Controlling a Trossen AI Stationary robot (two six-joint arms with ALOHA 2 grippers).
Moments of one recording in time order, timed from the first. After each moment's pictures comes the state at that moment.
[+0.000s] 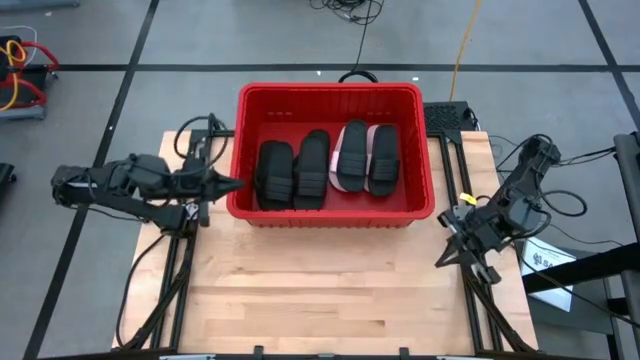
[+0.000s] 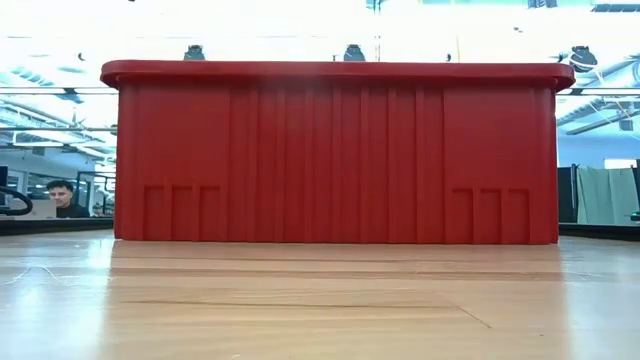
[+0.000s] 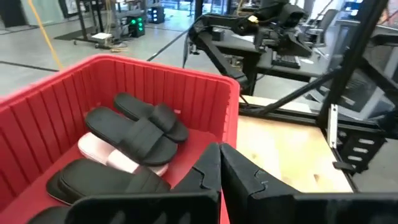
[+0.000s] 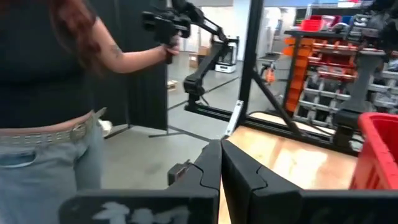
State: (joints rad) left arm -0.14 0.67 0.98 -0.51 -0.26 -0.16; right arm 0.88 0.49 0.57 -0.10 0.34 -0.01
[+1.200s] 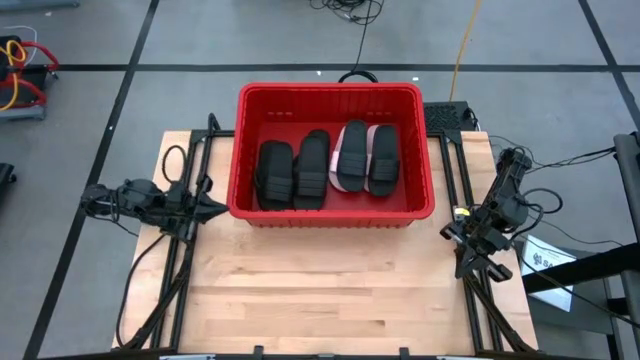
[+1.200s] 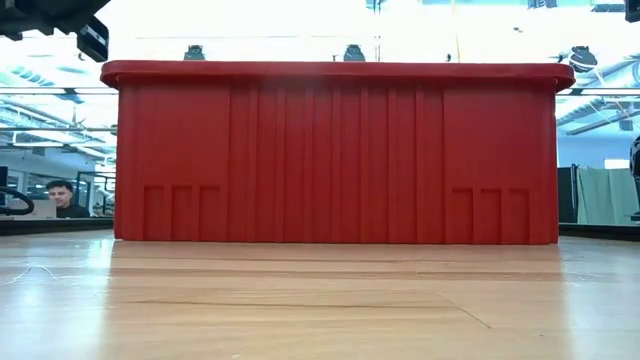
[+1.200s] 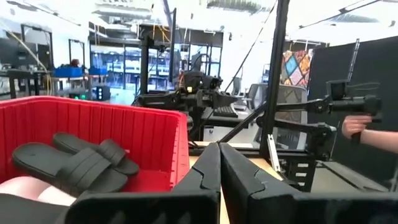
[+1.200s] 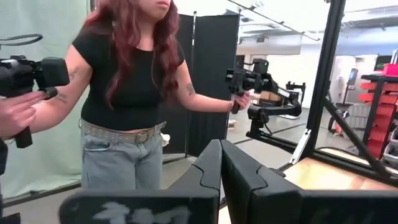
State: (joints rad) left arm -0.23 0.00 0.30 -0.13 -0.11 -0.07; right arm 0.98 0.00 0.15 0.01 0.12 -0.07
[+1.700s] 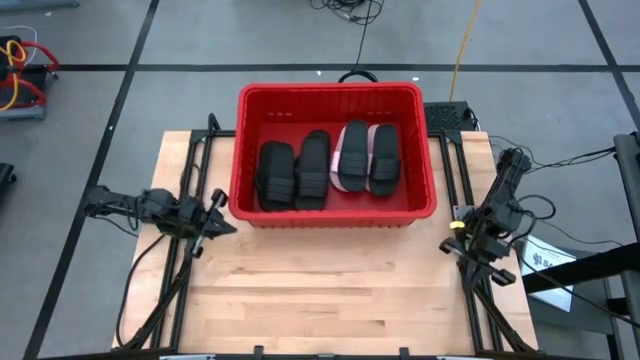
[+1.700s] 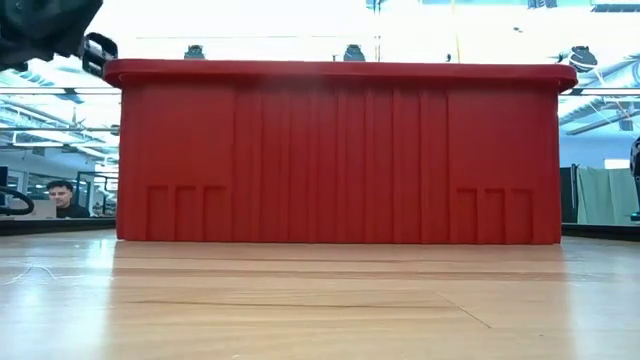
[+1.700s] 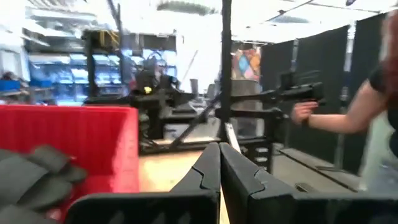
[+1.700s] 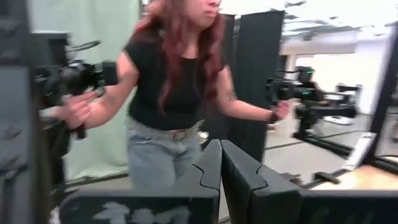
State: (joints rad) left arm -0.22 0.00 0.08 0.10 0.11 -0.04; right arm 0.98 0.00 0.07 0.10 -0.06 -0.04
